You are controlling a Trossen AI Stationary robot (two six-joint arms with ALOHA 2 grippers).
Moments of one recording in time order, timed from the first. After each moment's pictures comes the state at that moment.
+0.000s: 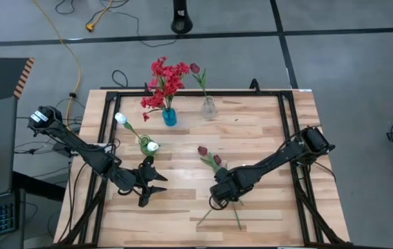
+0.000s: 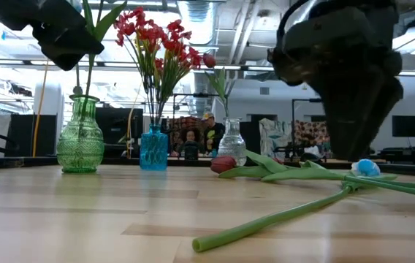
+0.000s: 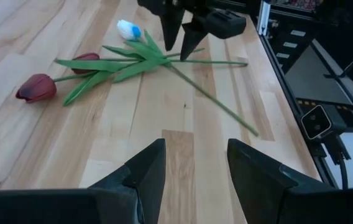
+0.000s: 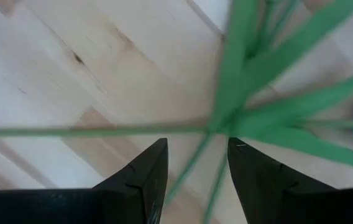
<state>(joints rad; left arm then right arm) -0.58 1.15 0.59 0.02 -0.42 -0.48 0.42 1.89 1.32 -0.85 0.06 1.22</state>
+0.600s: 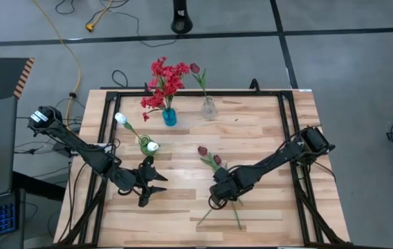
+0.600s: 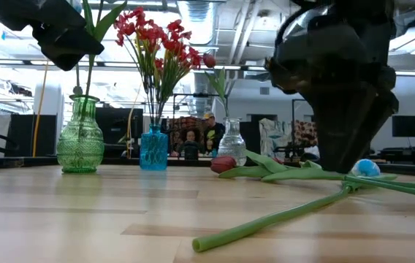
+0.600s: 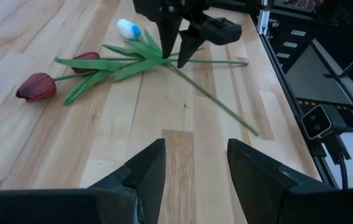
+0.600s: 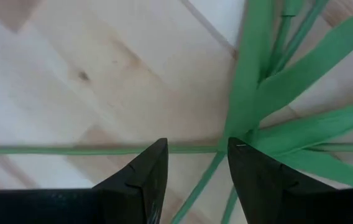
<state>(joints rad) -0.58 1.15 0.59 0.02 -0.42 -0.49 0.42 1.89 1.26 -0.76 0.08 1.22</state>
